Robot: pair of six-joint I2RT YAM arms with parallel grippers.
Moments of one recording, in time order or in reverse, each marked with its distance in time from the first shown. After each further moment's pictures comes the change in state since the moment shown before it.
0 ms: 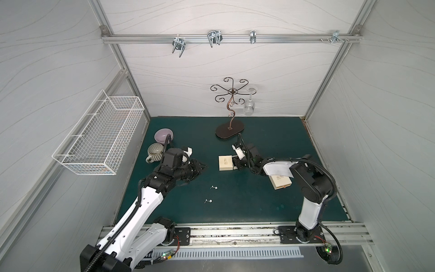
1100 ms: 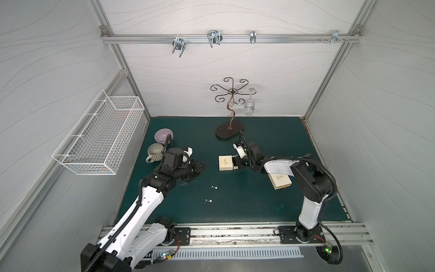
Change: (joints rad) left arm 0.000 0.008 -0.003 0.011 0.000 0.000; right arm -0.036 0.021 0.021 -0.032 -0.082 0.048
